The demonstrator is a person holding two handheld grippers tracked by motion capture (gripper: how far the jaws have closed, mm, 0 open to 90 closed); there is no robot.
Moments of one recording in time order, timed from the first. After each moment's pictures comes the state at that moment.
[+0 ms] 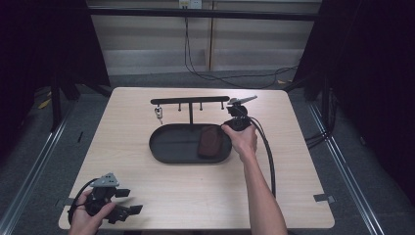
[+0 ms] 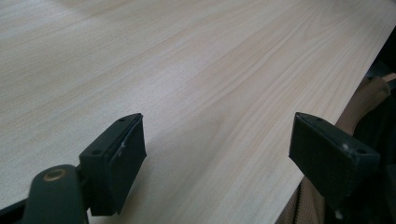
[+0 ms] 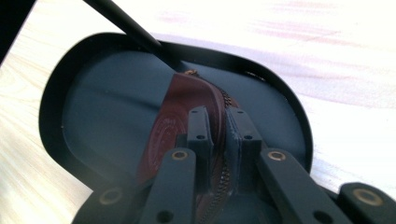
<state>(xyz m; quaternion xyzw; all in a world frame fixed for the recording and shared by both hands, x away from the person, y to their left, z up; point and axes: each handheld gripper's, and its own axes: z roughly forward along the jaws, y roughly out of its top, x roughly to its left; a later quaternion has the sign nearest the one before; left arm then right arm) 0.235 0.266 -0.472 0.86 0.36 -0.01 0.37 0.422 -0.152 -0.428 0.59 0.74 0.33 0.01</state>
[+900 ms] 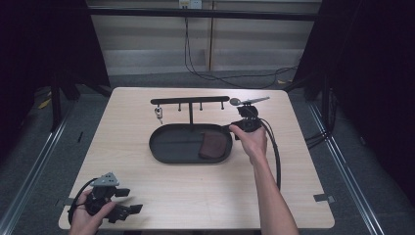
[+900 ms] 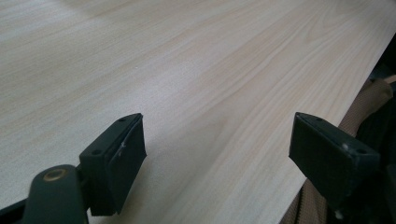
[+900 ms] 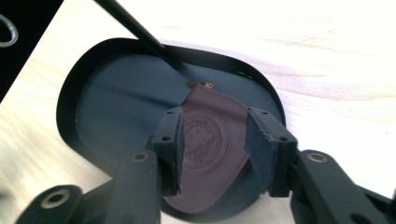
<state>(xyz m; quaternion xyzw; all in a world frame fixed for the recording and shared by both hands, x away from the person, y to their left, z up) 0.236 0.266 -0.472 0.85 0.37 -0.01 0.37 0.403 -0.177 -0.413 0.58 0.73 0.36 0.02</state>
